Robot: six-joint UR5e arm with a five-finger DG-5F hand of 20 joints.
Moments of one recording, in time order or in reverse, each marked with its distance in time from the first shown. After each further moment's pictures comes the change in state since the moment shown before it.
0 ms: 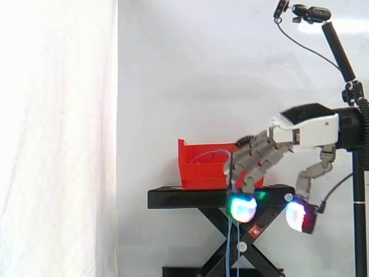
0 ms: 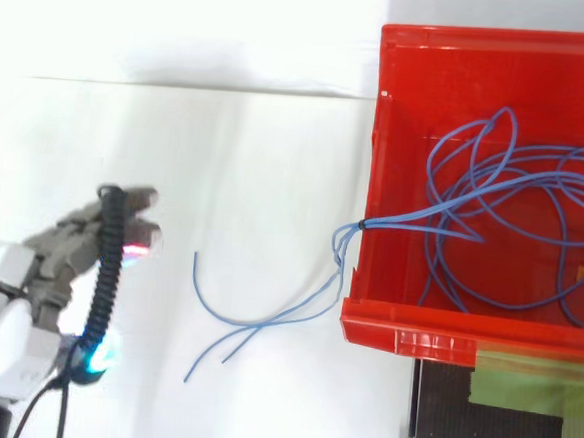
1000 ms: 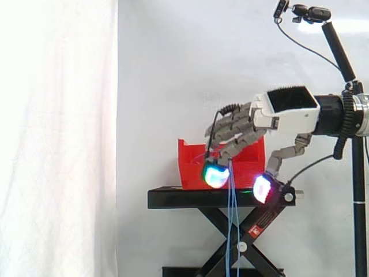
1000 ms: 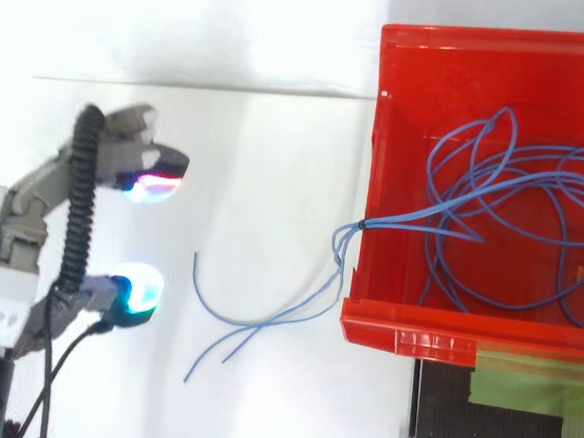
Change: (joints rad) arm -0.025 -0.033 0.067 0.073 -0.019 -0.305
